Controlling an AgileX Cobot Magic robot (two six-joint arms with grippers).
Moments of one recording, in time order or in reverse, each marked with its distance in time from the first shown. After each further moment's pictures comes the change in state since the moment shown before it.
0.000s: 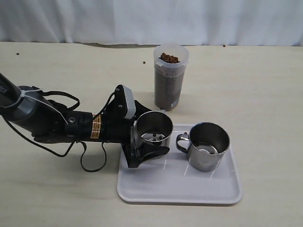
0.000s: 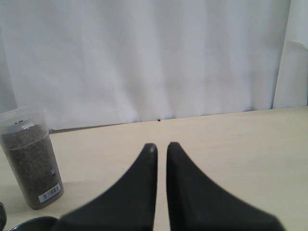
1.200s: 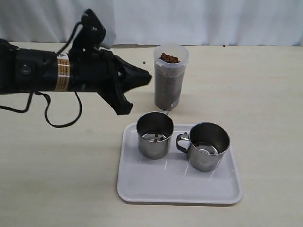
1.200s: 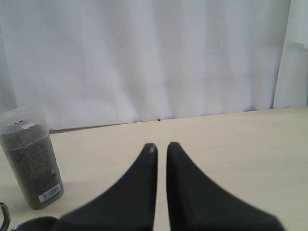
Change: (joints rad) left arm 0.000 -0.557 0.002 0.278 0.373 -0.660; right arm 0.000 0.000 0.000 0.000 0.000 0.000
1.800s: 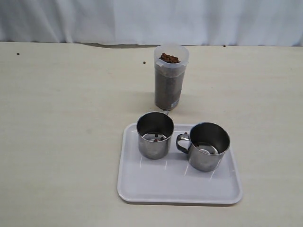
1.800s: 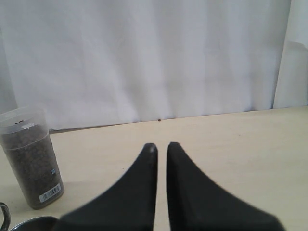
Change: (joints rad) left arm 0.000 -1.058 0.357 -0.051 0.837 -0.302; right arm 0.000 0.000 0.000 0.000 0.000 0.000
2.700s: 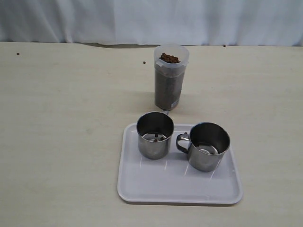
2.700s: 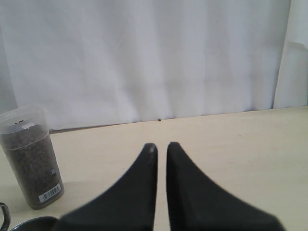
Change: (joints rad) left arm 0.000 -0.440 0.149 -0.137 0.042 -0.095; right arm 0.000 0.000 0.000 0.000 0.000 0.000
